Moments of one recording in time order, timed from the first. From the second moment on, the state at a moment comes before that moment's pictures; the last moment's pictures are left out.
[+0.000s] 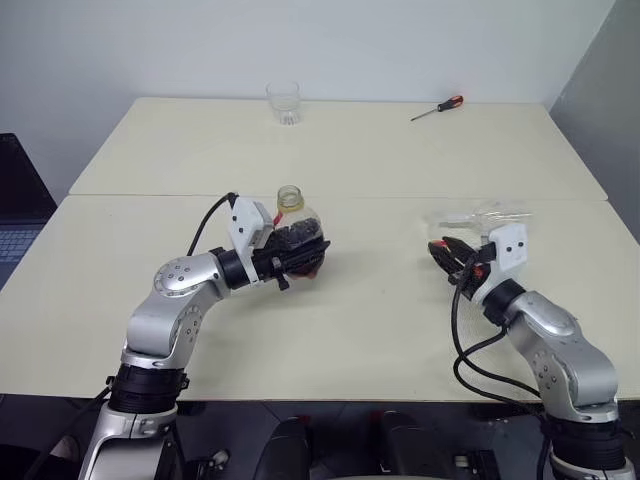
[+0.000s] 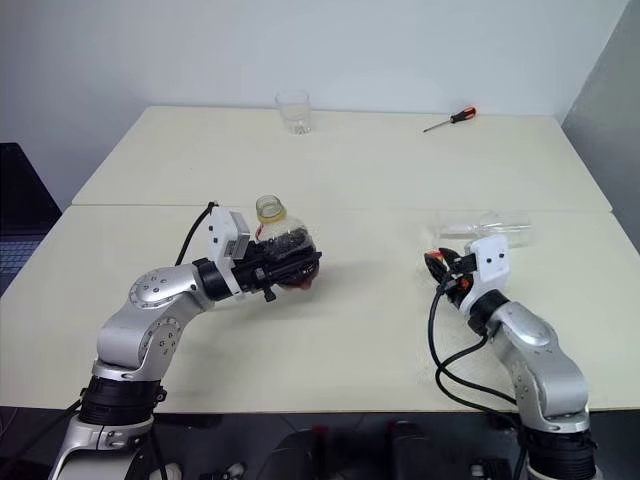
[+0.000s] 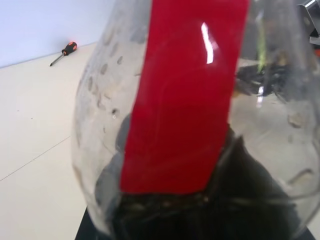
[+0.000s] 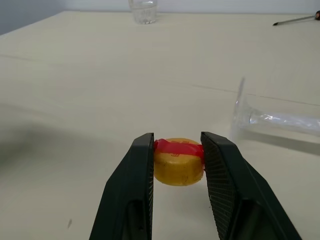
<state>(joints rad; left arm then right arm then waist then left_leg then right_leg) -0.39 0.50 0.00 -0.15 -0.45 0.39 -0.86 -0.14 -0.34 -0.12 -0.40 0.38 0.57 0.34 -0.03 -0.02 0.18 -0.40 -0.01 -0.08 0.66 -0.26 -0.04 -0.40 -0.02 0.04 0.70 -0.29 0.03</state>
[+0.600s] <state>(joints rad) -0.38 0.50 0.00 -0.16 -0.45 0.40 -0.87 -0.15 -0.21 0.02 -0.16 0.21 0.31 0.30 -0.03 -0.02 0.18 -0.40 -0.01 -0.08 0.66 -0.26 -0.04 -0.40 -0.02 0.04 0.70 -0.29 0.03</state>
